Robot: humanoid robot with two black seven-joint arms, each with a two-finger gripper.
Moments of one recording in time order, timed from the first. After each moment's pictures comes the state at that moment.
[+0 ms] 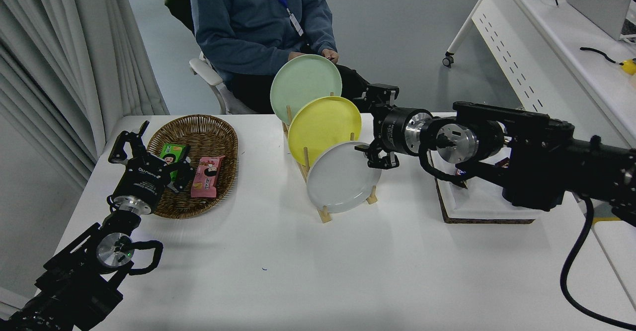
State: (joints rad) left arm -0.50 0.26 -1.08 -0.53 0.18 -0.58 -0.44; right arm 1.36 -0.25 -0.14 1.00 0.45 -0.22 -0.14
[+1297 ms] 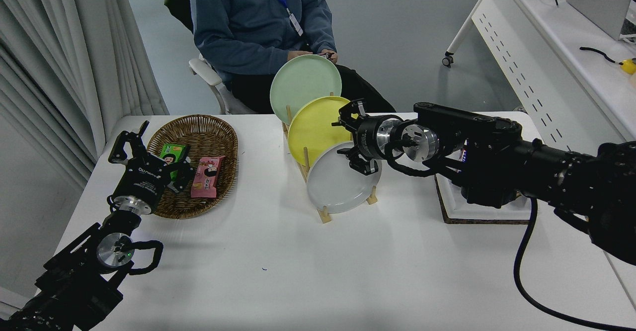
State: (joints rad) left arm -0.50 0.26 -1.08 -0.53 0.18 -0.58 -0.44; right arm 1.33 -0.08 -0.12 0.77 0.35 -0.14 -0.24
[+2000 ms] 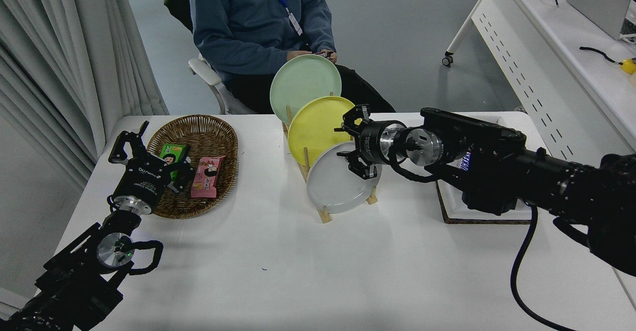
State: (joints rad) left arm -0.50 0.26 -1.08 -0.53 0.18 -0.58 -0.44; right arm 1.26 -0.11 -0.02 0.78 0.35 -0.15 -0.24
